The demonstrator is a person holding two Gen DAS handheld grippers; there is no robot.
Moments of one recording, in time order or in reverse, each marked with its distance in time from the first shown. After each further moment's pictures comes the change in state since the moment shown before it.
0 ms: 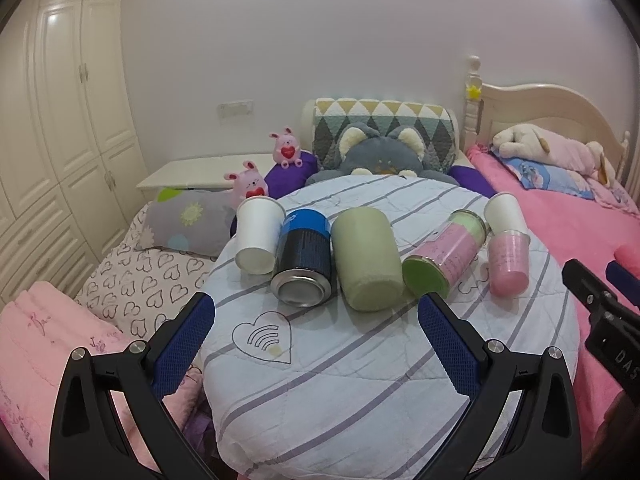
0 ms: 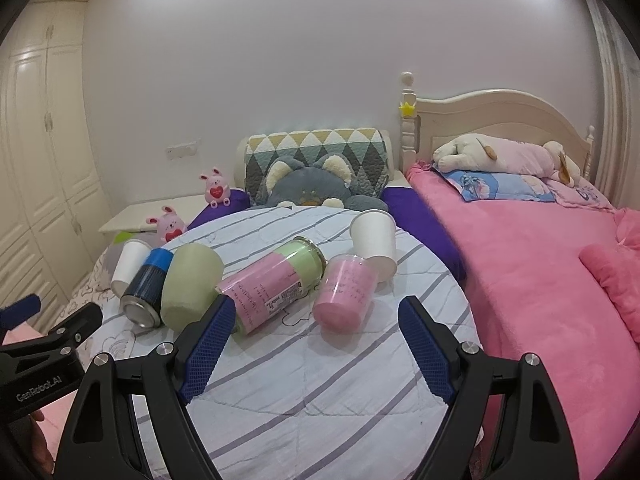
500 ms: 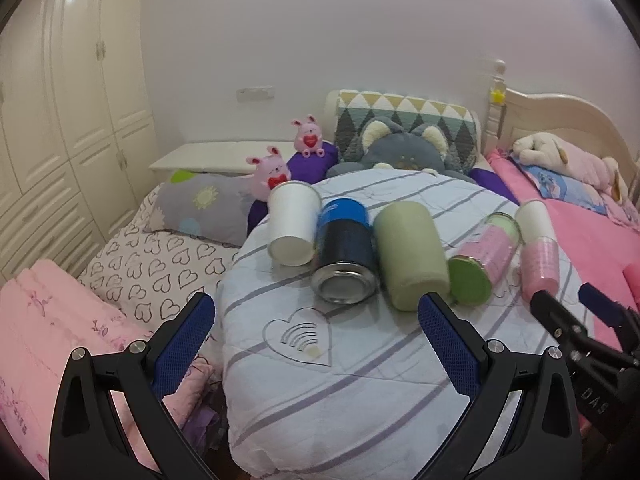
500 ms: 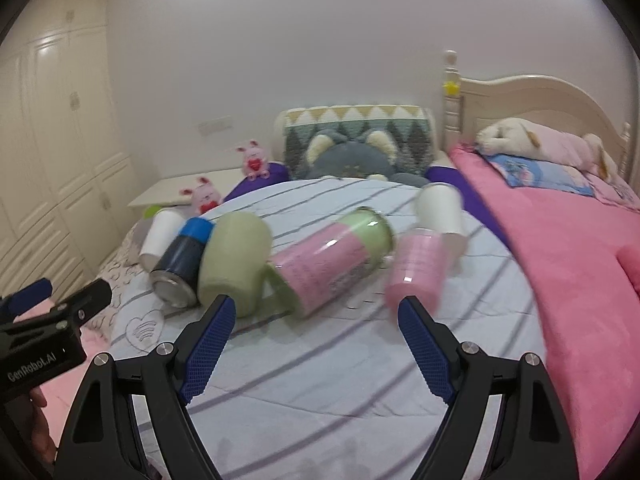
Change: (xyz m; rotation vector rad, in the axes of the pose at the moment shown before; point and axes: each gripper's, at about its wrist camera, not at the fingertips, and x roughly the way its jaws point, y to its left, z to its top) left arm 0.022 0.044 -0.006 -0.073 0.029 0.032; right arm 0.036 0.045 -0.014 -0.058 0.083 0.143
